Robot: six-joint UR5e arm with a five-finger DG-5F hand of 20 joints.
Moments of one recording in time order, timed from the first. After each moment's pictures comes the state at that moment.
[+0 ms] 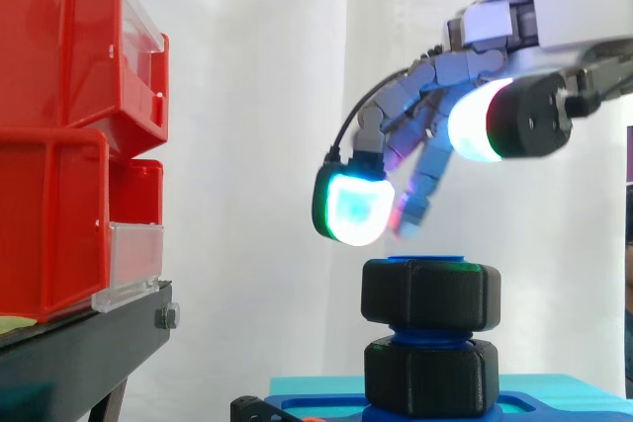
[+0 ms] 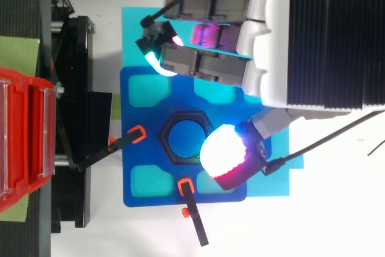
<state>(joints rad) 0.09 -2.20 -0.98 -3.26 -1.62 -1.74</state>
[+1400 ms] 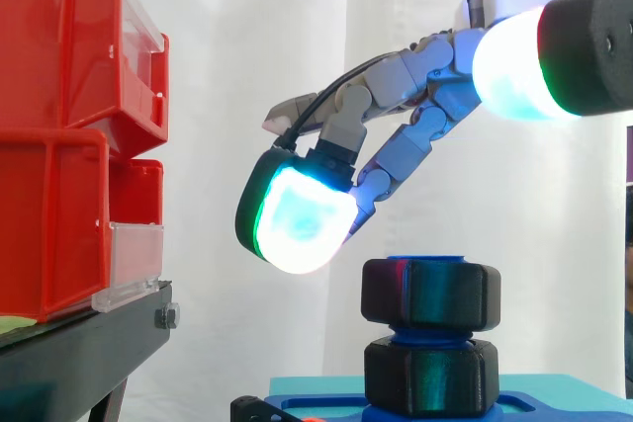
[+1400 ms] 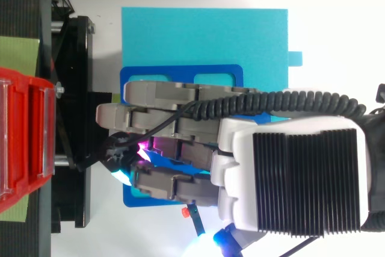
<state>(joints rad) 0.22 -2.20 -1.07 -3.13 -1.55 -1.66</state>
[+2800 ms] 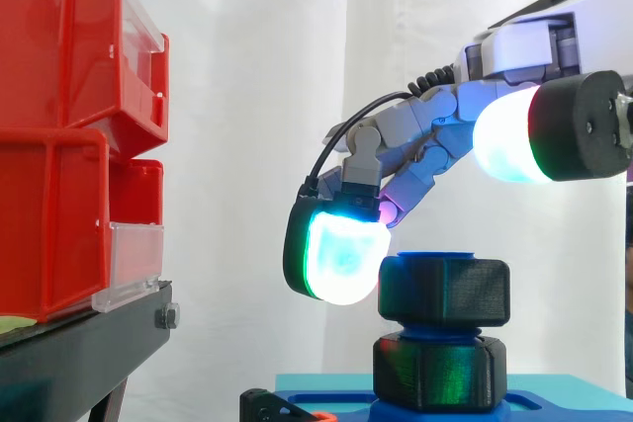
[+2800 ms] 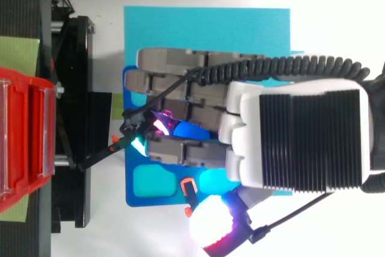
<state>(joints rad) 0.17 -2.20 -1.08 -3.16 -1.58 -1.71</state>
